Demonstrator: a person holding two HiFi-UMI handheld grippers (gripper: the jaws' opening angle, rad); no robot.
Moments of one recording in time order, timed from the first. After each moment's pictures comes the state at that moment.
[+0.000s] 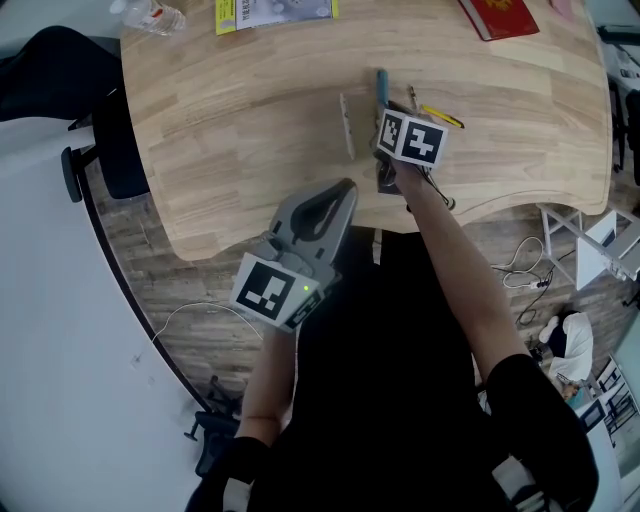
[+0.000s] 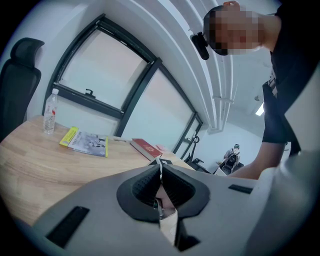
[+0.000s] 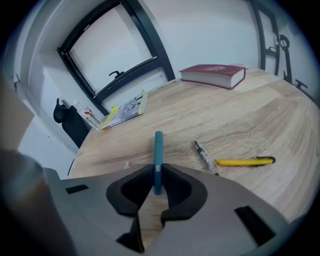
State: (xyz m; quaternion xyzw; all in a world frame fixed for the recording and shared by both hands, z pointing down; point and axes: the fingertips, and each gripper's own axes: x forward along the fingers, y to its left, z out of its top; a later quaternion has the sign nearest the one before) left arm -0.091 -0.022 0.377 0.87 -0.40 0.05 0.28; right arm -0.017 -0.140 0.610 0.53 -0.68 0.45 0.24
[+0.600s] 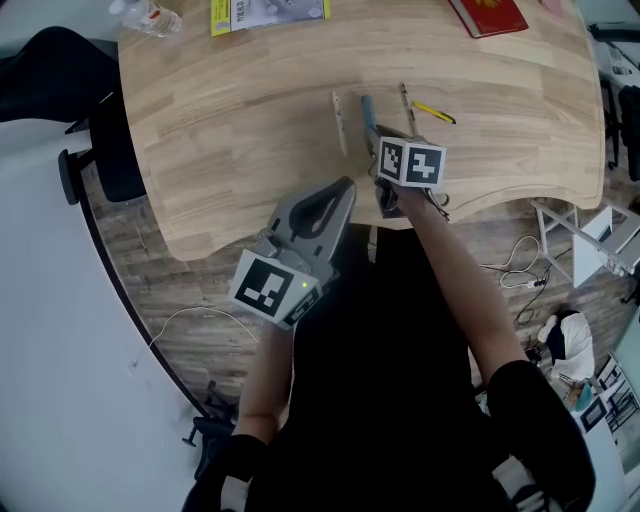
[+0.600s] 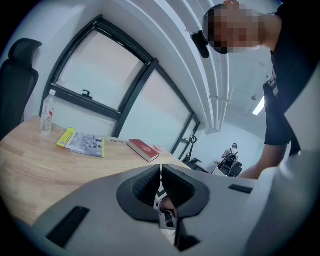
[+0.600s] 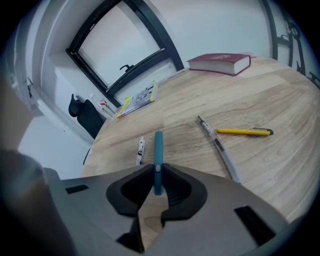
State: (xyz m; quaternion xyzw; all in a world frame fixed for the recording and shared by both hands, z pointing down) left arm -0.082 -0.013 0.372 0.88 -0.39 0.05 0.28; right arm -0.028 -0.080 0.605 0.45 -0.71 0.48 0.25
